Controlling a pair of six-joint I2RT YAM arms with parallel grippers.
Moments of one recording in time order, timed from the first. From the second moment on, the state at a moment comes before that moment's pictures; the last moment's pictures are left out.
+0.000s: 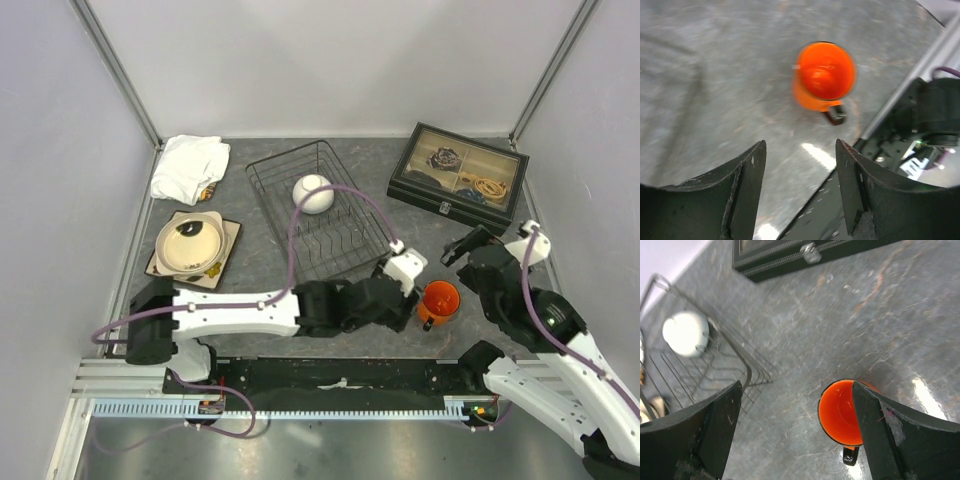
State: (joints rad) left arm -1.39 1.52 1.23 -0.24 -0.39 -0.39; right arm 0.64 0.65 0.91 -0.95 0.66 1.04
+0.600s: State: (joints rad) left arm -1.53 1.87 1.36 -0.11 -0.46 -0.36; right arm 0.64 0.58 1.04 -1.12 0.80 1.14
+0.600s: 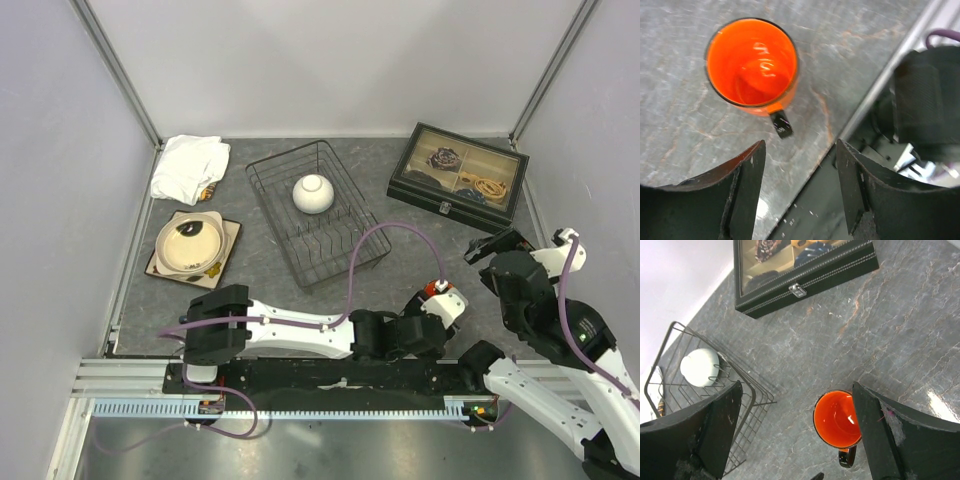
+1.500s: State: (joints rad) left arm -1.53 2.07 1.45 -0.13 -0.66 -0.39; right arm 0.64 0.55 1.07 -1.17 0.83 1.13
